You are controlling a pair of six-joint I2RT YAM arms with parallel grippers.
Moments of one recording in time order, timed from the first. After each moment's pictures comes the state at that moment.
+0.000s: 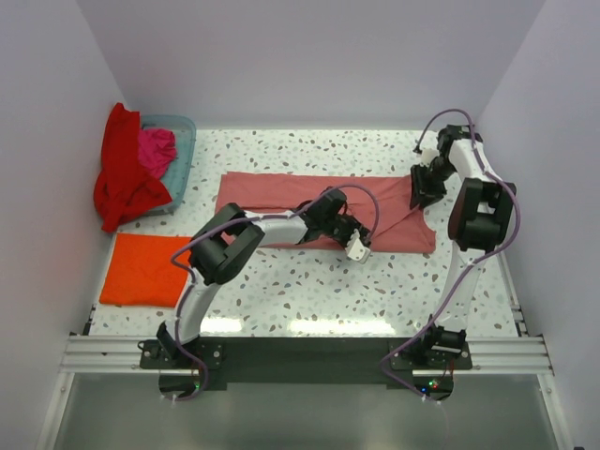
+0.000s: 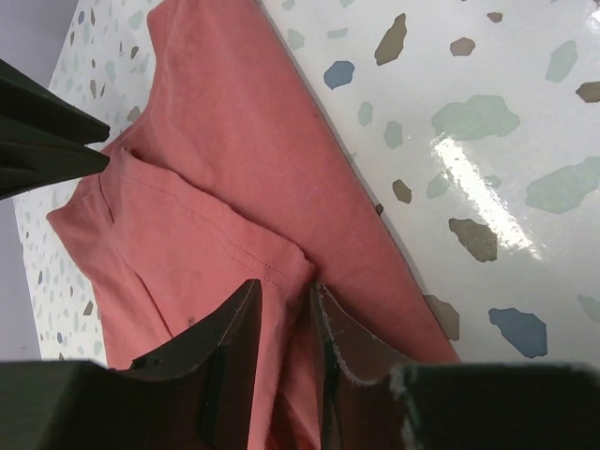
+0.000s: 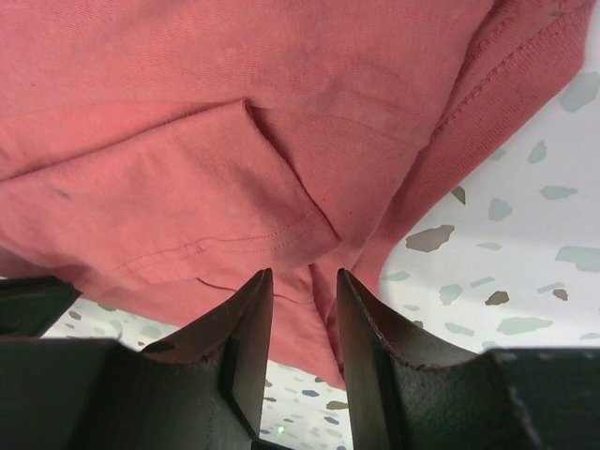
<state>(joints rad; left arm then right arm) -0.83 2.21 1.42 0.14 0.64 1.29 -0.15 2.24 1.90 -1.16 -0.25 -0.19</state>
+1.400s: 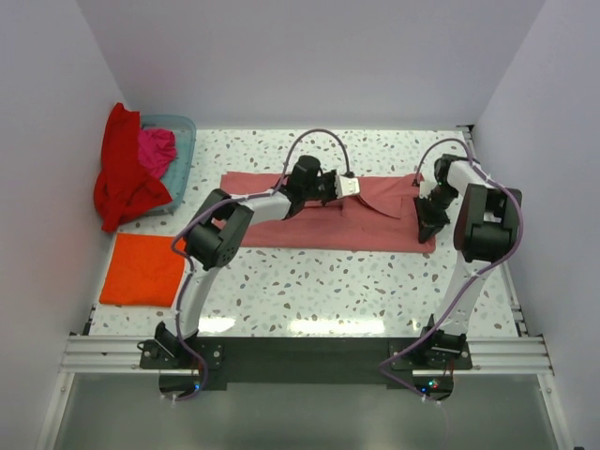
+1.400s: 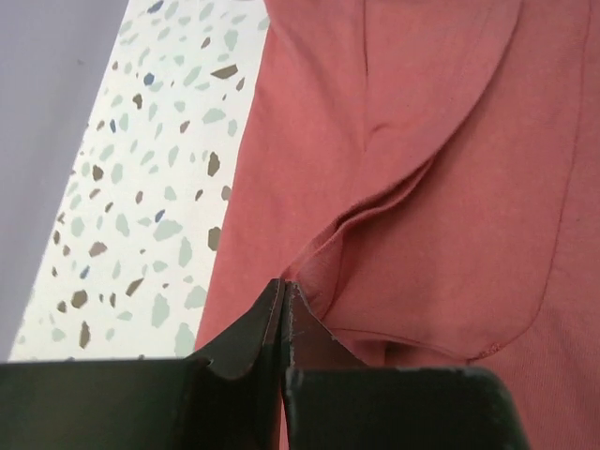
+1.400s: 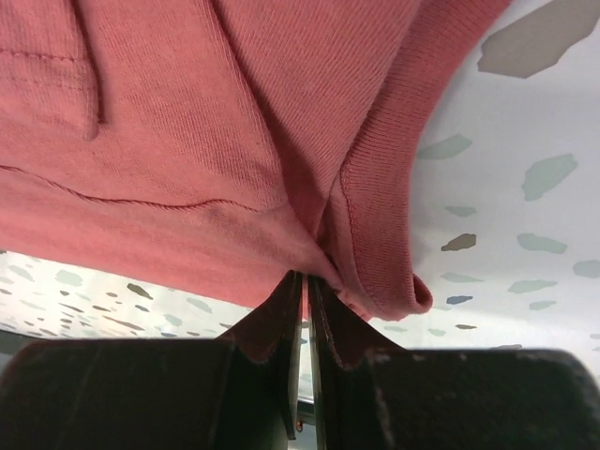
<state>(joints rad) -0.64 2.28 1.54 0.35 0.49 0.71 -0.16 2.08 1.51 -1.10 -0.14 -0.23</state>
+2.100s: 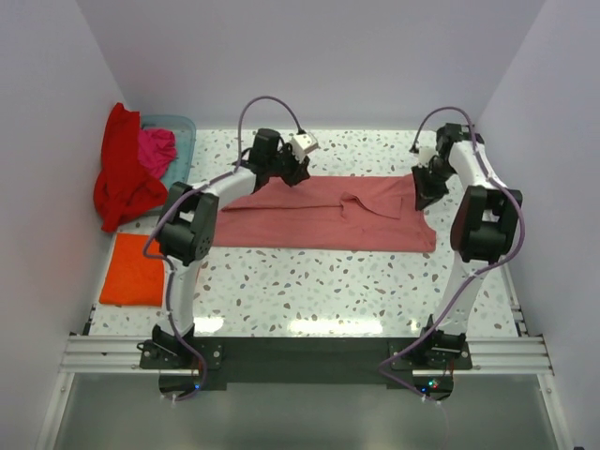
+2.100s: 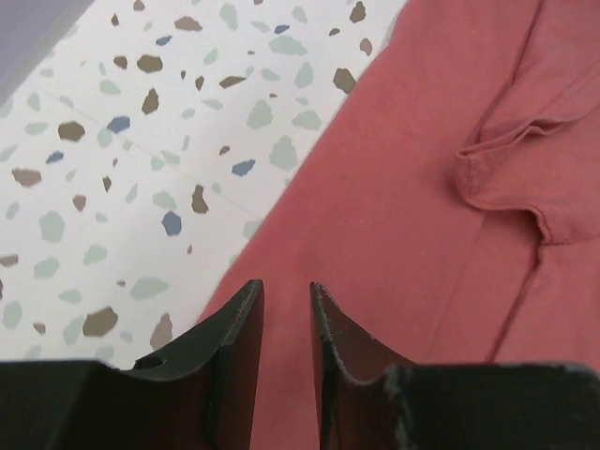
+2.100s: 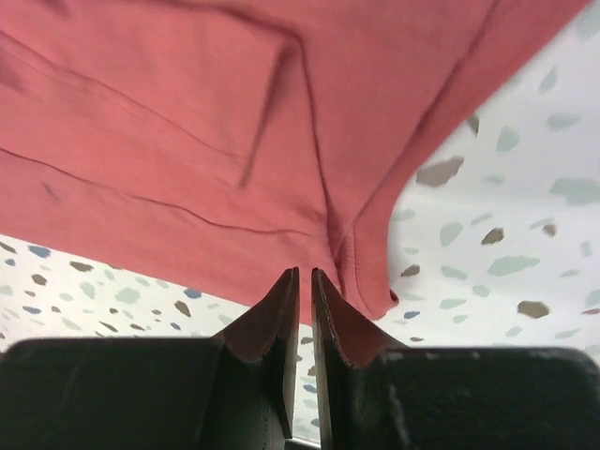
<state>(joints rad) -0.43 2.20 1.59 0.09 0.49 0.32 -0.13 2.08 1.73 -1.13 -0.20 -0.27</state>
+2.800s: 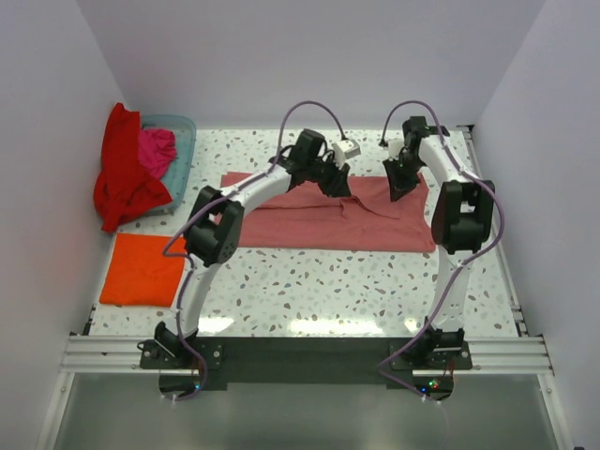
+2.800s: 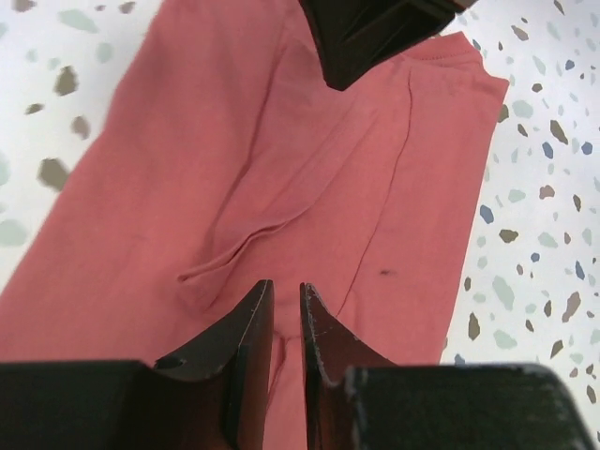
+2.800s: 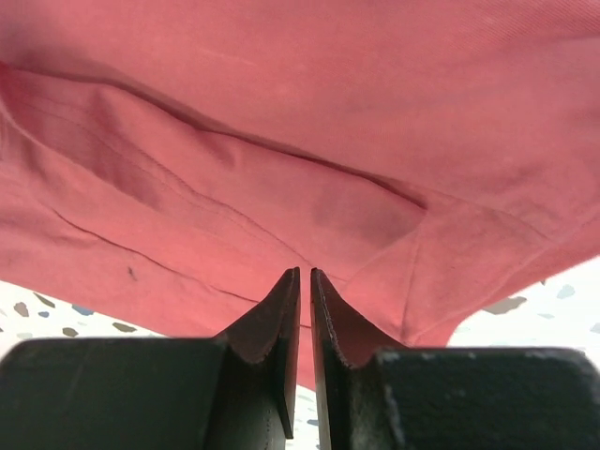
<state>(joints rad) -0.58 2.30 1.89 -0.26 0.66 0.12 0.05 2.21 1.92 -1.10 -0.19 -0.25</state>
